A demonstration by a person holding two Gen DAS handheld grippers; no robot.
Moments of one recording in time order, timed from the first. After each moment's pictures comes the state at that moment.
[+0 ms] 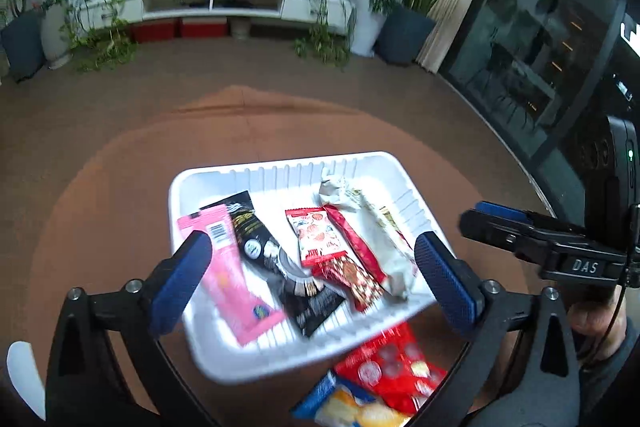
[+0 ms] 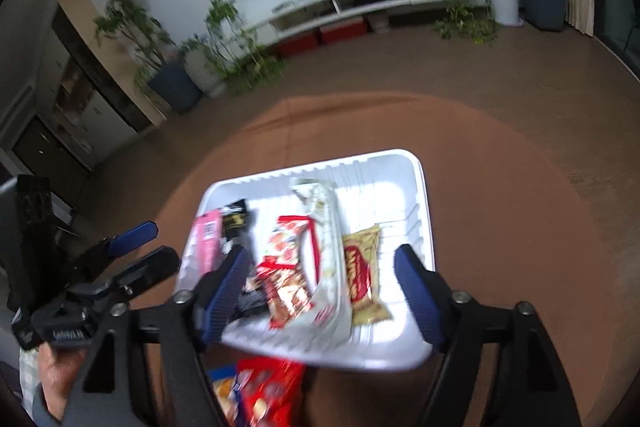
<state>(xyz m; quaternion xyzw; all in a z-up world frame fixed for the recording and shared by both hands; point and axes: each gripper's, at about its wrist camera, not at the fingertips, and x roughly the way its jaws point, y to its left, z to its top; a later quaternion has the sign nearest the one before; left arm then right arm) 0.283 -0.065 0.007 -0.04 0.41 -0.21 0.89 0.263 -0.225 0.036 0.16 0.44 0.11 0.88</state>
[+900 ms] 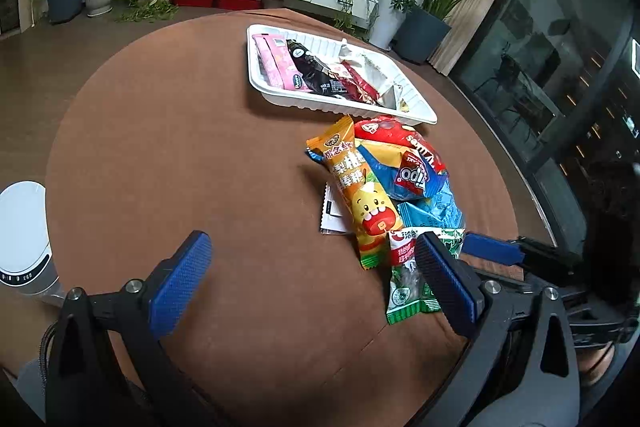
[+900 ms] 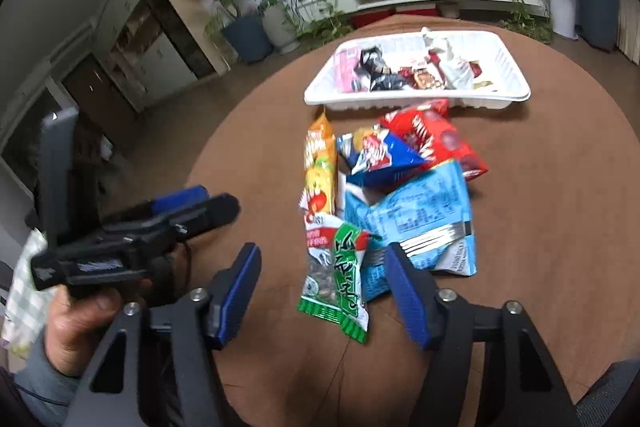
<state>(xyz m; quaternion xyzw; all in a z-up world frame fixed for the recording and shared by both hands) 0.033 0.011 -0.066 -0.10 0.43 -0.18 0.88 0.050 -0.107 -0.013 0.10 0.47 0.21 0.85</state>
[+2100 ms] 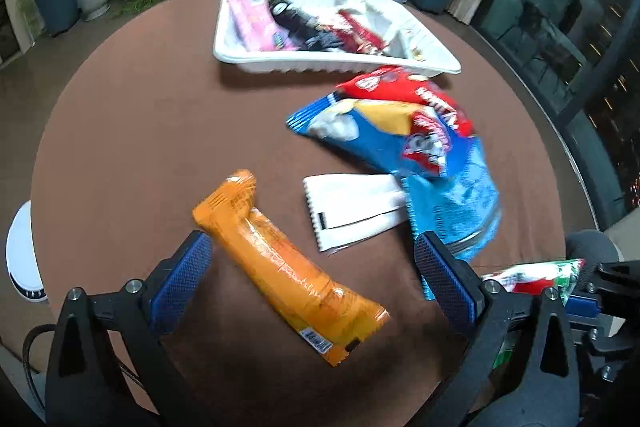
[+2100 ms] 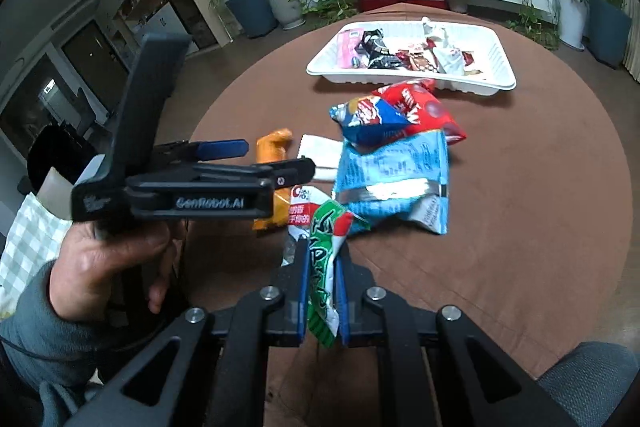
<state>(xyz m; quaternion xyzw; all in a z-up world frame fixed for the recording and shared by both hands) 0.082 -0.038 -0.080 -0.01 0.50 -0.15 0.85 0.014 -0.126 0.000 0.06 0.48 0.23 0.84</state>
